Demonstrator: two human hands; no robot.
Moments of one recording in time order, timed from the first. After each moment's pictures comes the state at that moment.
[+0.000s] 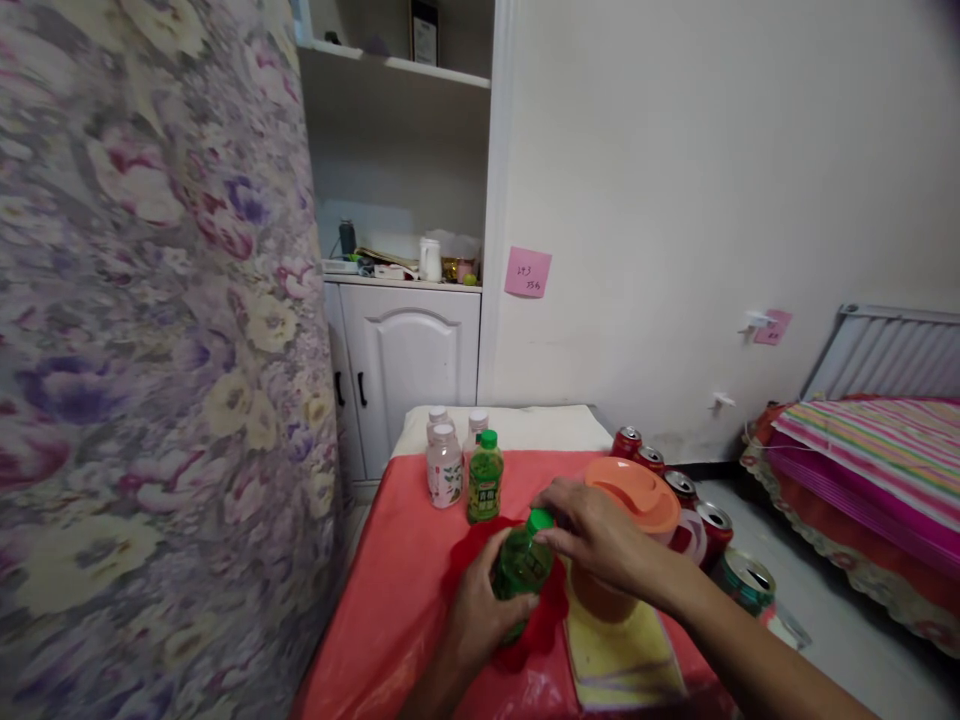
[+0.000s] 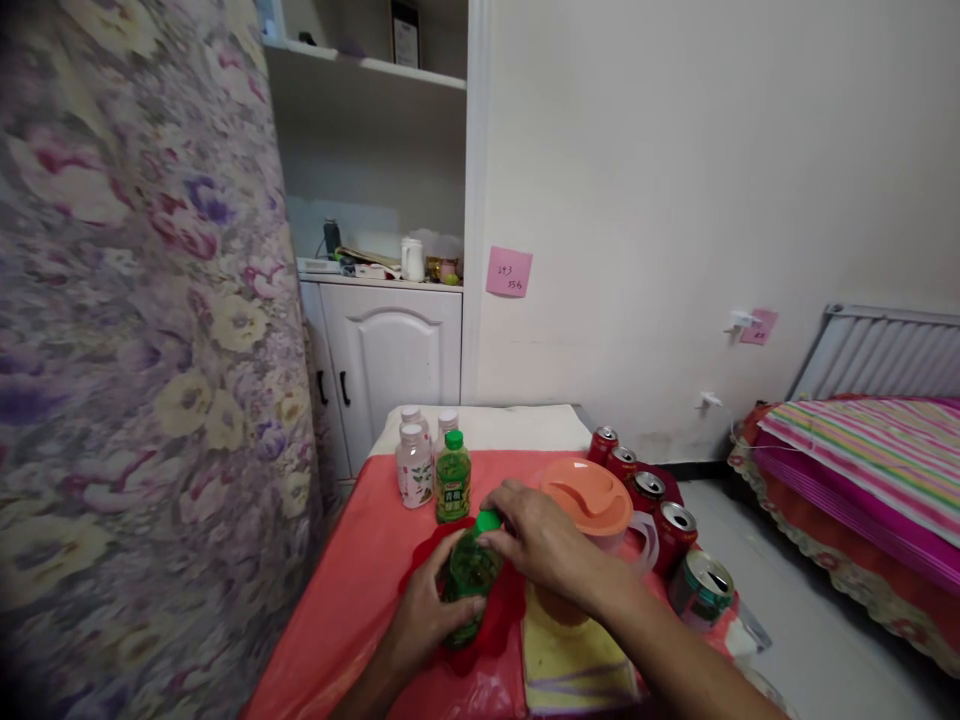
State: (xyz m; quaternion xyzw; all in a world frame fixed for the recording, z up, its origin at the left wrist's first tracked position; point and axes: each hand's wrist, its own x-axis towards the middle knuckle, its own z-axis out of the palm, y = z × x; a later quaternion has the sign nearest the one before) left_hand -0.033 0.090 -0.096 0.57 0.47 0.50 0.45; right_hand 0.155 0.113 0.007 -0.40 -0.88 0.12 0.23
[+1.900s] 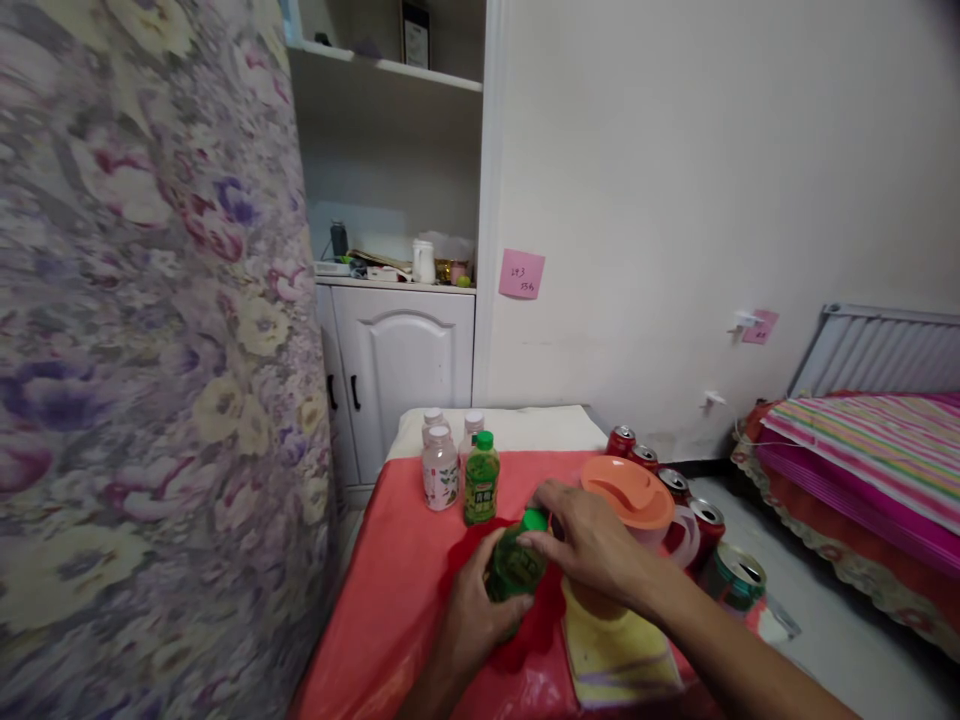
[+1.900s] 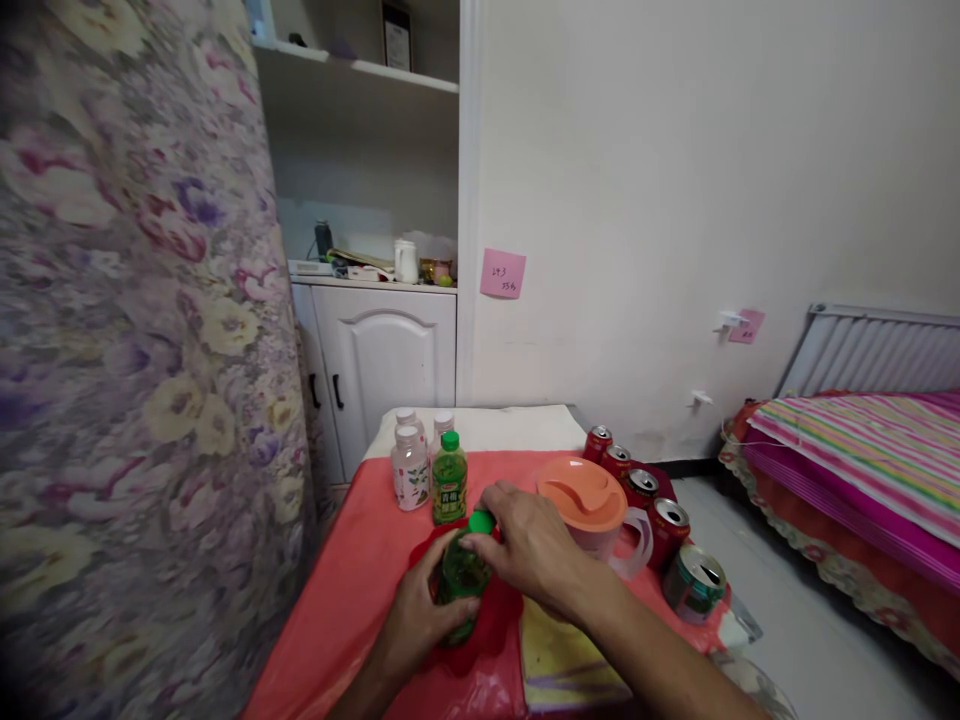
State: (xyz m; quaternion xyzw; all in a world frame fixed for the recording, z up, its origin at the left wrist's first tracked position) left_hand -0.038 0.088 -0.094 0.56 0.47 0.51 0.45; right_hand 0.140 0.105 0.006 -0.46 -0.86 0.07 0.22
